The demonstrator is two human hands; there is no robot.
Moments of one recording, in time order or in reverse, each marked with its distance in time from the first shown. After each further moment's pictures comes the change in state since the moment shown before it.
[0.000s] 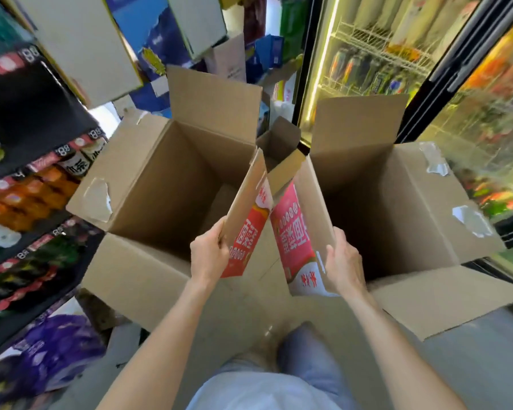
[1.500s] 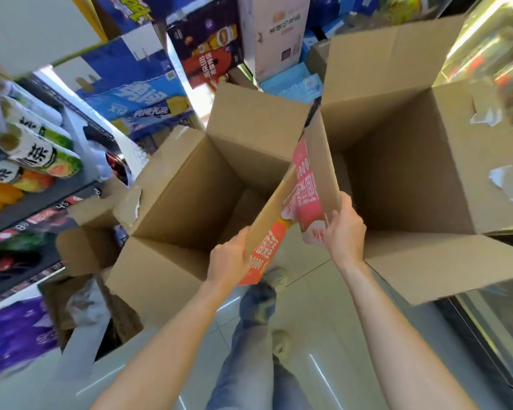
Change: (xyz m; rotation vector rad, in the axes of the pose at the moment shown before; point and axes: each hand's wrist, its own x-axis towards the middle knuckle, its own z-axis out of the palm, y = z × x) left_hand 0.365 -0.046 0.207 0.237 -0.350 -0.296; right_hand 0.518 -0.064 0.102 0.031 -0.120 -0.121
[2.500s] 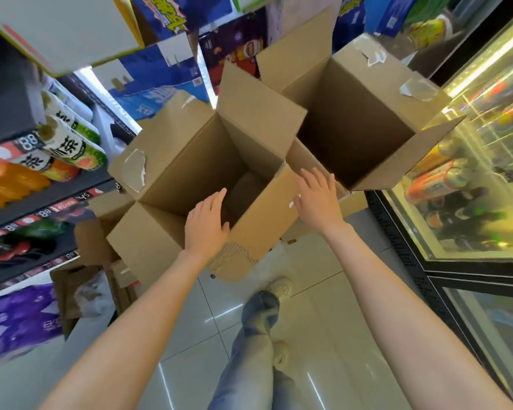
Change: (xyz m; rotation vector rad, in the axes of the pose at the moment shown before) left_hand 0.039 -0.050 -0.051 0.150 0.219 -0.032; right_hand 0.058 -0.061 0.035 -0.573 -0.256 -0.528
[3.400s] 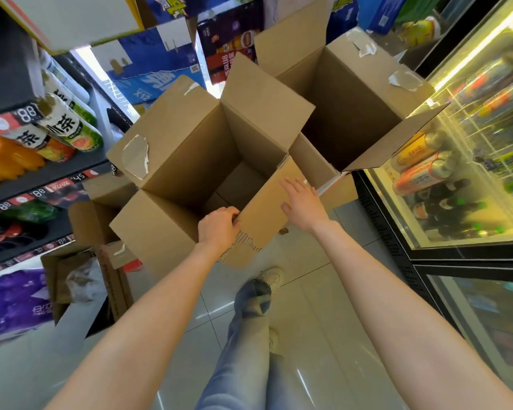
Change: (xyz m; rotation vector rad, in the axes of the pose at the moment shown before) left_hand -0.037 0.023 0.041 -0.002 -0.147 -0.070; right_hand -0.045 -0.008 0.021 0.187 -0.195 0.010
